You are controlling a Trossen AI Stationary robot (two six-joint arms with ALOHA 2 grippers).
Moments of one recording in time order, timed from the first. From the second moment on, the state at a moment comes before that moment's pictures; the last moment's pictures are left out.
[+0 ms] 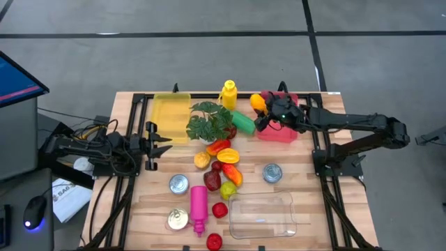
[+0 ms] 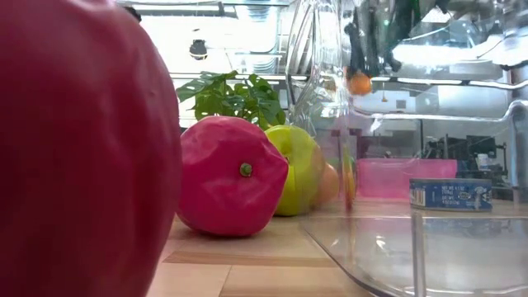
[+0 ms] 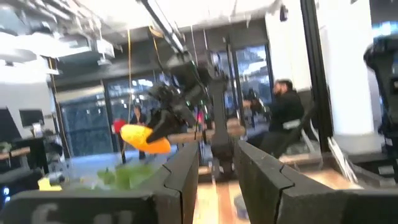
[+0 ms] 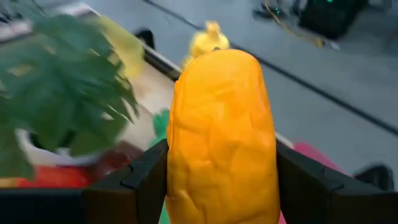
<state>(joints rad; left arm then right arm) -0.06 0.24 0.01 0.57 -0.13 0.20 -0.21 1.19 0.94 -0.34 0.55 0.27</state>
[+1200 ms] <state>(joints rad) -0.06 0.75 0.07 1.05 -0.26 0.21 0.04 1.27 0.95 0.14 0.54 0.10</state>
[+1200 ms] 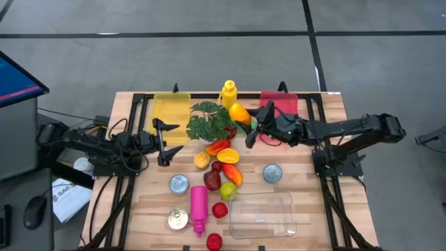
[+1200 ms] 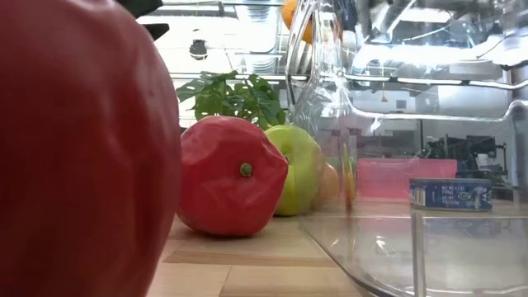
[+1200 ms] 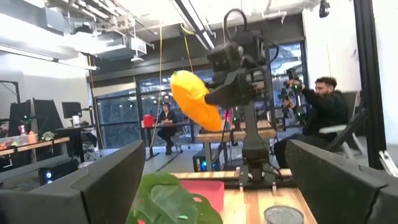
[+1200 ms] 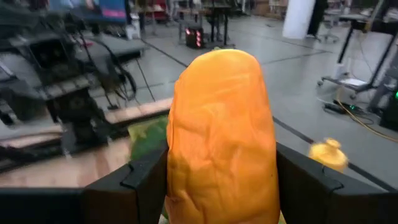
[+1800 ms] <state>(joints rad) -0.04 0.98 0.20 1.09 -0.25 0.14 0.06 1.52 0.94 0.55 0.30 0.04</state>
